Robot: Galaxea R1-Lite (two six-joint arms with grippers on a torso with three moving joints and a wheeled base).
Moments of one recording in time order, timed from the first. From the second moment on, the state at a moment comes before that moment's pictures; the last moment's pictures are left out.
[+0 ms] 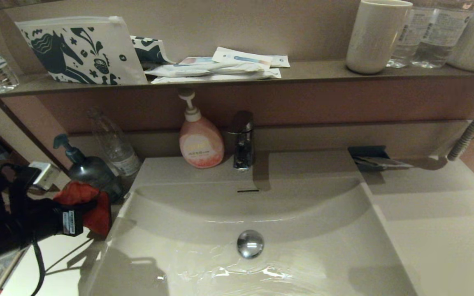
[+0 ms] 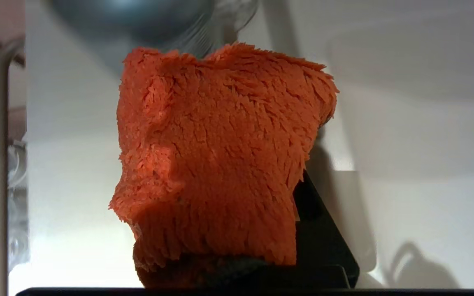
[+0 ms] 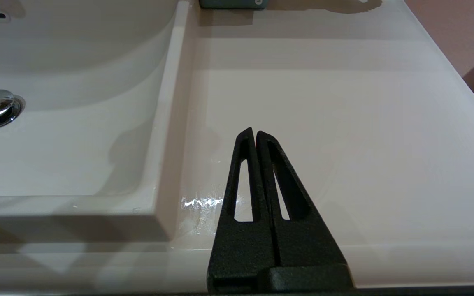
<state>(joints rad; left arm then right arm) 0.31 1.53 -0.45 -0.60 -0.37 0.28 -0.01 0.00 0.00 0.00 0.03 -0.03</state>
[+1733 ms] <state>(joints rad) 0.16 1.01 -0.28 -0.29 -0.21 0.26 -0.01 0.00 0.00 0.00 0.03 -0.03</state>
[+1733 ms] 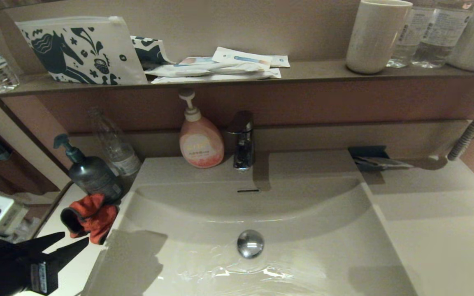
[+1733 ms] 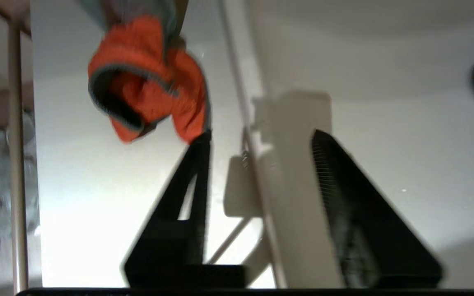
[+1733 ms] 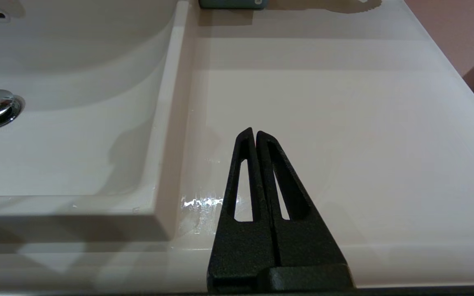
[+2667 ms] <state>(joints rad) -0.01 0.32 -0.28 0.13 -0.03 0.17 -0.01 0.00 0.00 0.00 0.03 -0.03</state>
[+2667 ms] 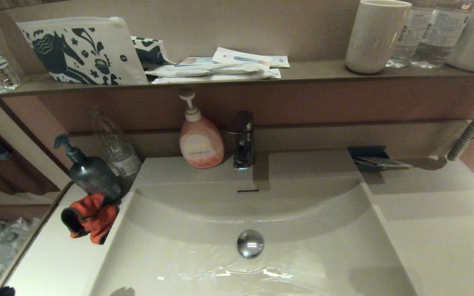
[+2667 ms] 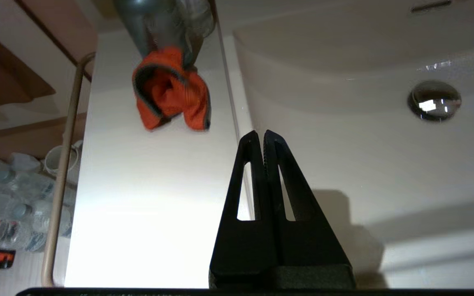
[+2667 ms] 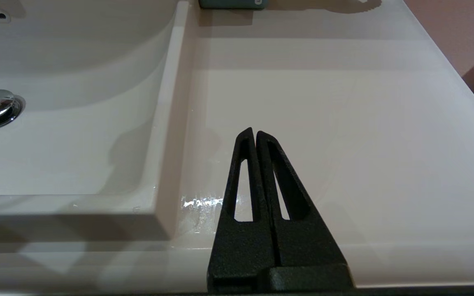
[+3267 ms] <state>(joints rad) 0.01 0.02 -0.13 0.16 -0.02 0.05 -0.01 0.00 0.00 0.00 0.03 -0.03</state>
